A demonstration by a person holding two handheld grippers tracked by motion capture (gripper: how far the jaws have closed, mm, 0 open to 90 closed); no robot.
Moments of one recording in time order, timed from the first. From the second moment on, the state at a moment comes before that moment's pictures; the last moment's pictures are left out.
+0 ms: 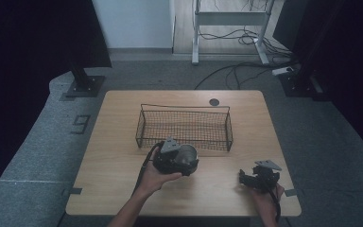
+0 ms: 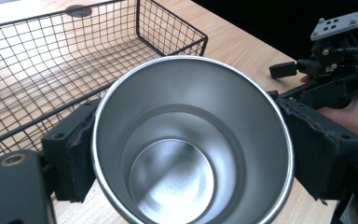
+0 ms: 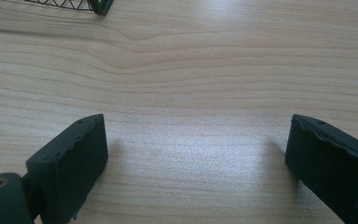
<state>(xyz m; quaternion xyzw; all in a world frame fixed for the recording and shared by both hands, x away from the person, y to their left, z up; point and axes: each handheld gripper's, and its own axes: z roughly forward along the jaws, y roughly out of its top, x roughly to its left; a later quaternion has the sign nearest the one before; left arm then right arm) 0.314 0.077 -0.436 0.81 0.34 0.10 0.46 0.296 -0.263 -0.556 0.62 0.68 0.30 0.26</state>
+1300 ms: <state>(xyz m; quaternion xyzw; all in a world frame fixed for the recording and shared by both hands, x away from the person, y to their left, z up) 0.341 0.094 -0.416 0.80 0.36 0.11 0.46 0.296 -0.263 -0.556 0.62 0.68 0.30 0.26</state>
